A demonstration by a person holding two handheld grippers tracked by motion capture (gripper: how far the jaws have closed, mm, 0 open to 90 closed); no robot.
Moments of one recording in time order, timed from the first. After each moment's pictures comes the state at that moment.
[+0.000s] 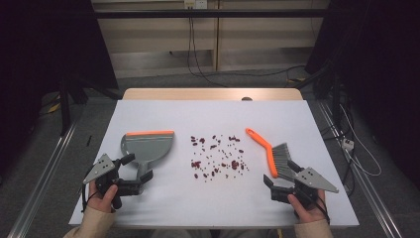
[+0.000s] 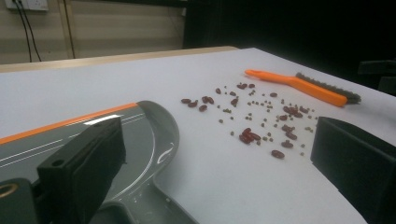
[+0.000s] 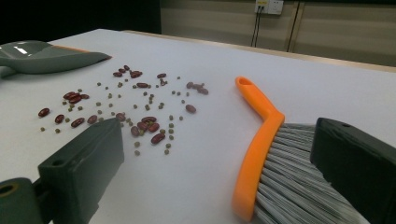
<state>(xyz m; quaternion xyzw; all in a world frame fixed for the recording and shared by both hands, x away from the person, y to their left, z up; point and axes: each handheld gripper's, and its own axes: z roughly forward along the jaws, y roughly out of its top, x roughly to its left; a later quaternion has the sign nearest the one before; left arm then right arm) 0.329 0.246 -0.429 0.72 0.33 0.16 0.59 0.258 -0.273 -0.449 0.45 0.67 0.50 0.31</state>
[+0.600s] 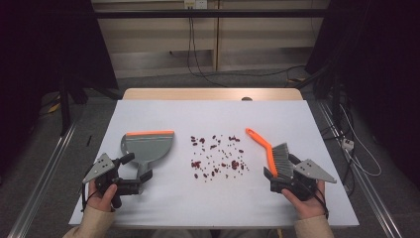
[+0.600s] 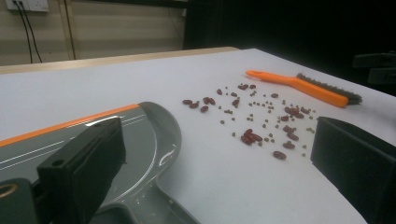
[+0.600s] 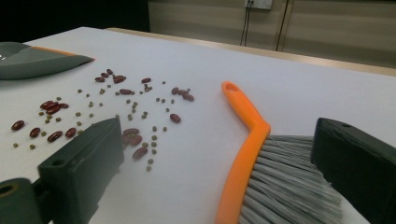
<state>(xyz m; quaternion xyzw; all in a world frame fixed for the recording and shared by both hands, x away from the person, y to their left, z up) 0.331 0.248 -0.428 0.72 0.33 0.16 0.59 0.277 -0.273 -0.438 0.47 0.67 0.48 0.32</state>
